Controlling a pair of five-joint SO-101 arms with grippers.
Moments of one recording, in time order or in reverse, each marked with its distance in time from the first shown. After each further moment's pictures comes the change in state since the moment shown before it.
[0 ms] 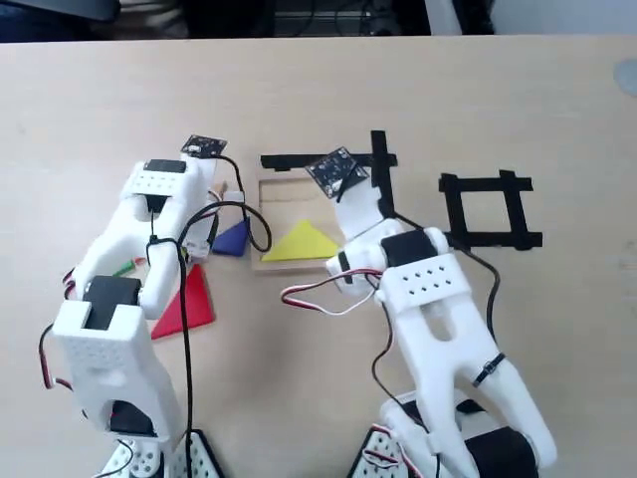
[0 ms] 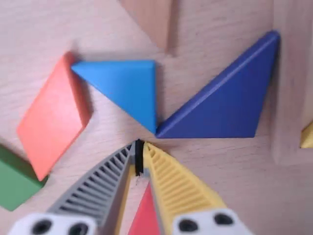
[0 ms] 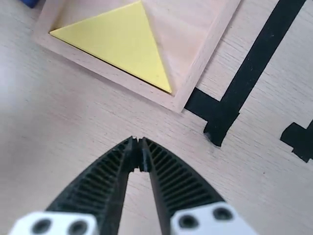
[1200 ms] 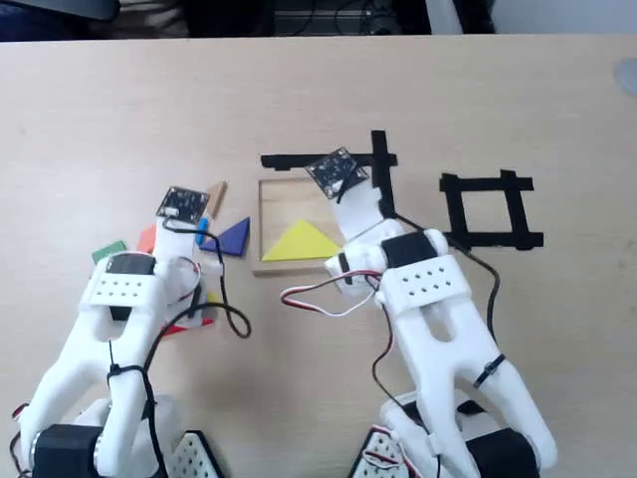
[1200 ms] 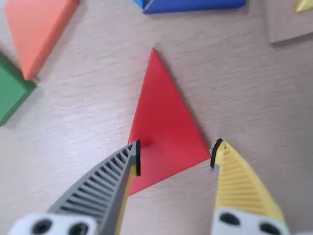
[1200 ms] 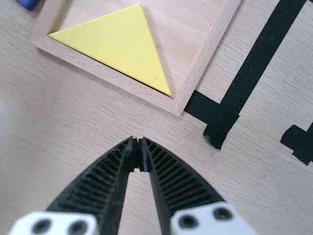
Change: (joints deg) left arm -2.3 -48.9 49.7 -15.8 -4.5; right arm 0.0 0.0 0.9 -1.5 0.0
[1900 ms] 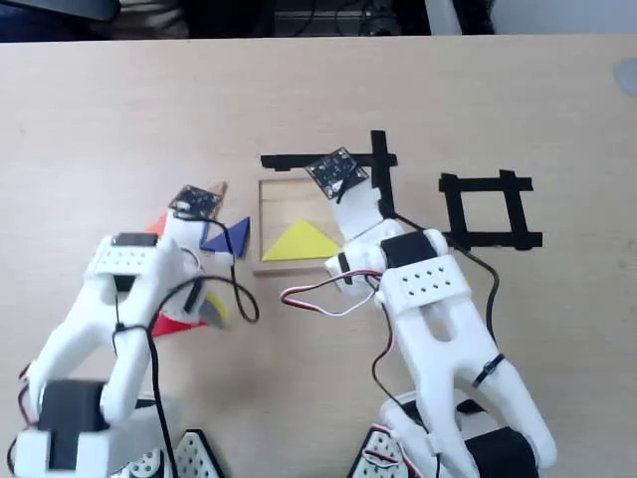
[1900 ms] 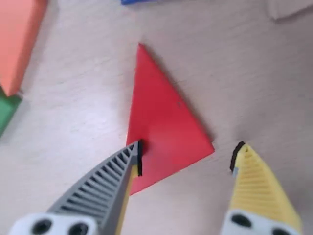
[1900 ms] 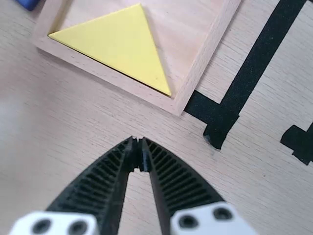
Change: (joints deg) left arm -1.8 15.6 -11.0 5.5 -7.9; right arm 0.0 0.0 0.0 0.0 0.0
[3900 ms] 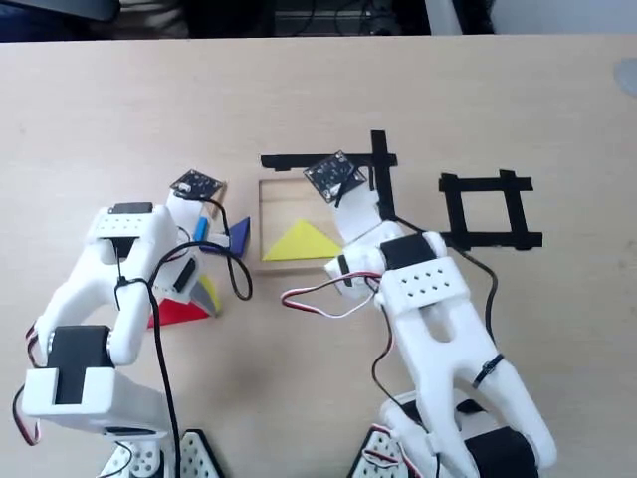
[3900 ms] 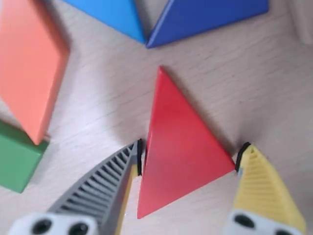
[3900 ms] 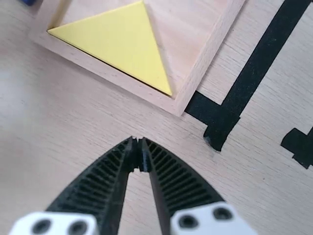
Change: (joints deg) left arm -2.3 12.6 -10.9 0.9 -9.8; right arm 0.0 0.0 1.4 -1.4 1.4
